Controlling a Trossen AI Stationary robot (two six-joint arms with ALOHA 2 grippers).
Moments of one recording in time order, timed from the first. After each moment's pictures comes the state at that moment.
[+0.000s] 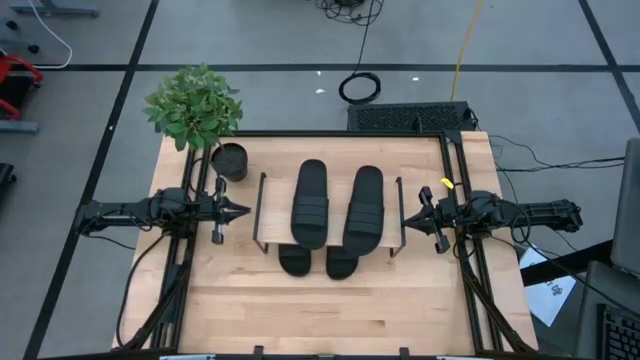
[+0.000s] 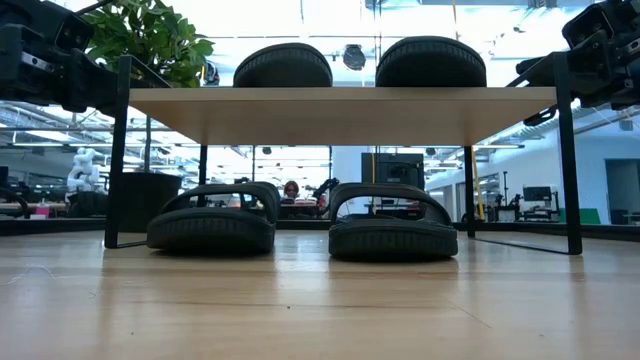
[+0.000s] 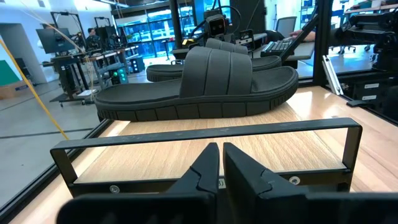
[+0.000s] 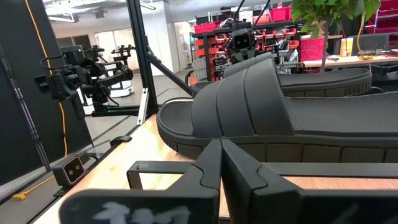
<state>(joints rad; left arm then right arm) 0.01 0.02 0.05 -0.06 0.00 0.13 0.04 0.05 0.01 0.08 -0.13 0.12</state>
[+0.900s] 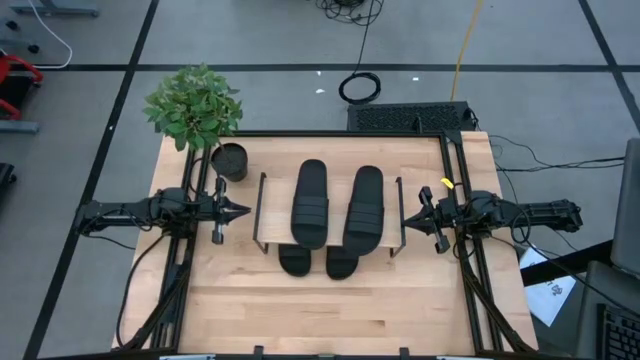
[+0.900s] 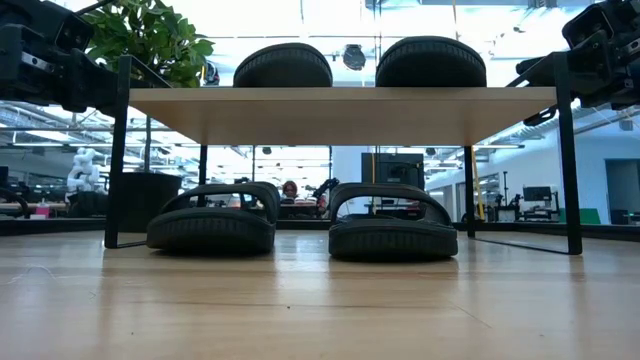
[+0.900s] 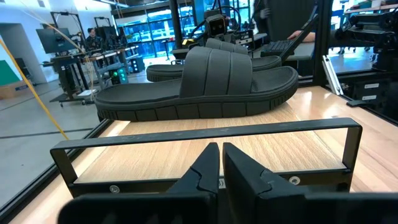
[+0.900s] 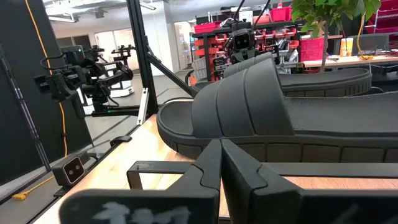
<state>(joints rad) 0.01 0.02 0.05 -0.06 0.00 0.13 0.04 0.05 0.01 0.08 -0.13 0.12</state>
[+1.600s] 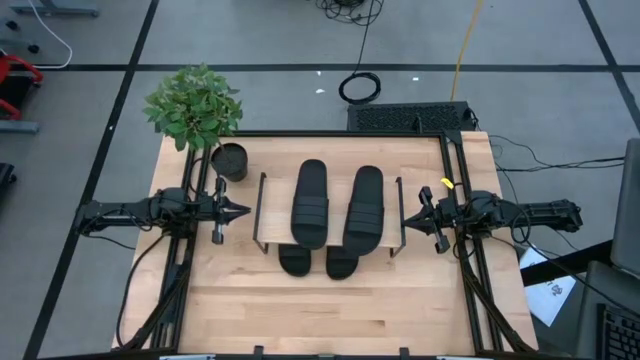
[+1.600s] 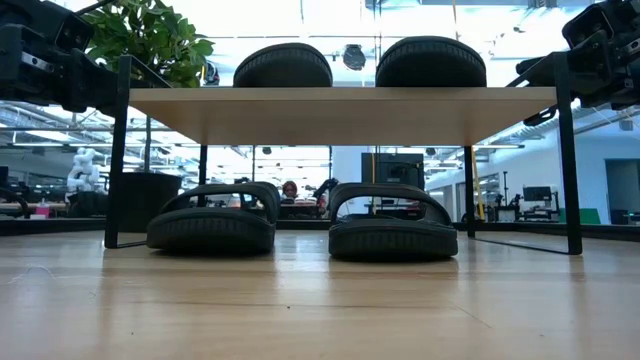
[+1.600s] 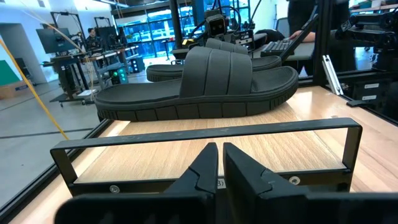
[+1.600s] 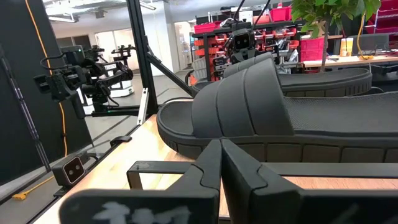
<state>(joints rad) 0.01 0.02 0.05 -0.06 0.00 0.13 0.04 0.05 0.01 0.08 -0.13 0.12</state>
